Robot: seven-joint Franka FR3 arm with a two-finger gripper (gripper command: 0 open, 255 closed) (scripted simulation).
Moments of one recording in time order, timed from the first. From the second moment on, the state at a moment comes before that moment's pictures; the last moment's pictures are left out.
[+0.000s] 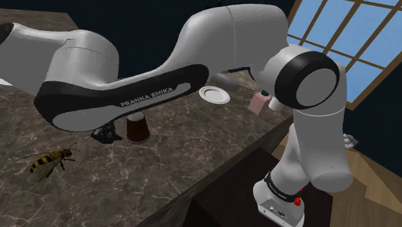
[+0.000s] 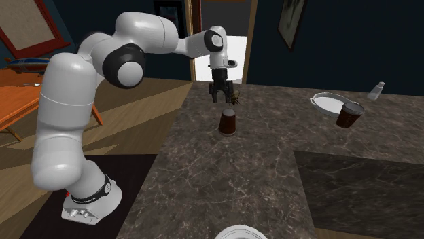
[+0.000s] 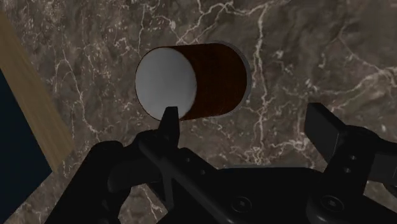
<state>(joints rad) 0.58 0.55 0.27 -1.34 -0.54 1.51 0.20</state>
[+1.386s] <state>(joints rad) 0.59 0.48 0.25 -1.54 -0.71 1.61 0.25</state>
